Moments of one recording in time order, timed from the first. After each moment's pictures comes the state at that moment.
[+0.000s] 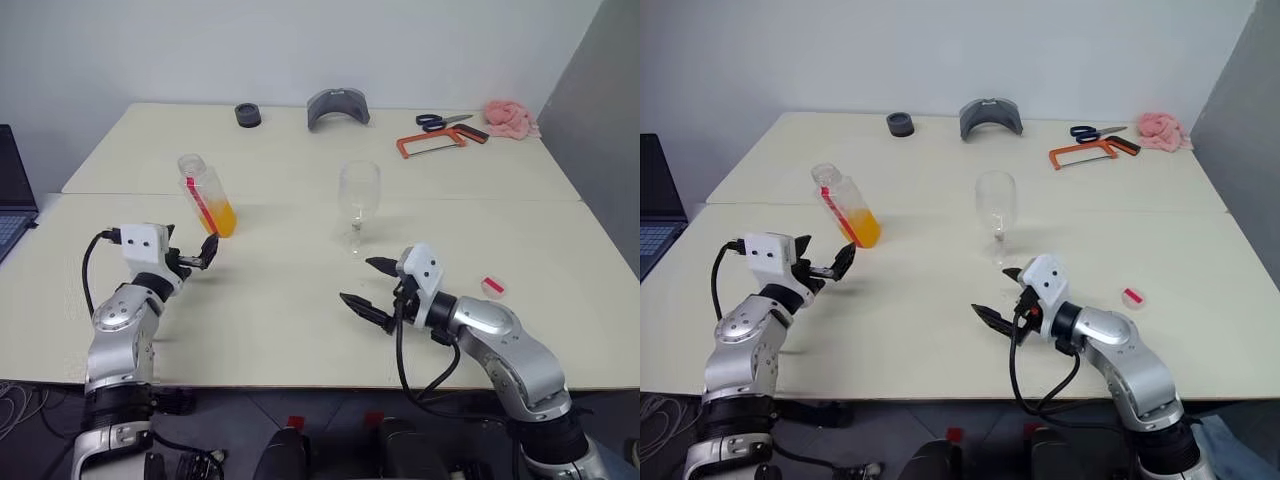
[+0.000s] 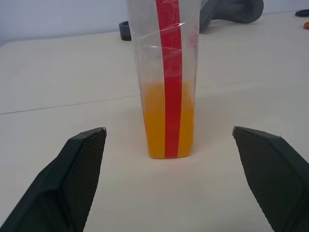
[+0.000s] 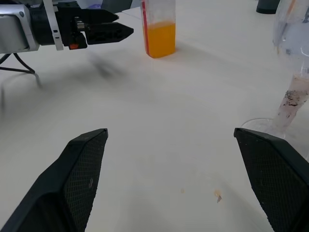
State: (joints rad) left arm -0.34 0.51 0.32 0.29 -0.27 0.12 -0.45; right arm -0.24 -0.33 0.19 -0.48 0.28 0.65 0.61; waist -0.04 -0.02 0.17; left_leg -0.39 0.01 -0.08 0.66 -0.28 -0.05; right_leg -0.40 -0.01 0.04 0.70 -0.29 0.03
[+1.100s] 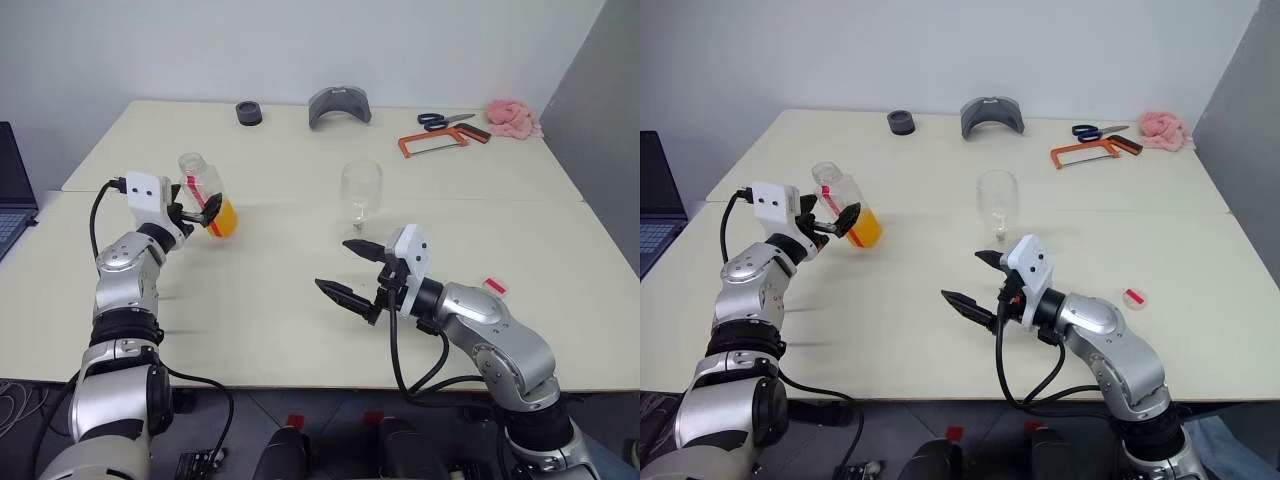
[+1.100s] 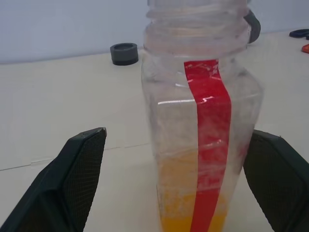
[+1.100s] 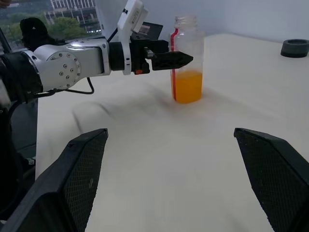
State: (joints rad) left arm -0.75 0.57 0.27 0.83 -0.22 -0.04 -0.57; right arm -0.33 -0.27 0.21 -0.51 0.39 0.65 0.59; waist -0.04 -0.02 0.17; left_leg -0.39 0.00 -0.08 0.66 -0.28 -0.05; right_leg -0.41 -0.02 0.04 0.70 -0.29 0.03
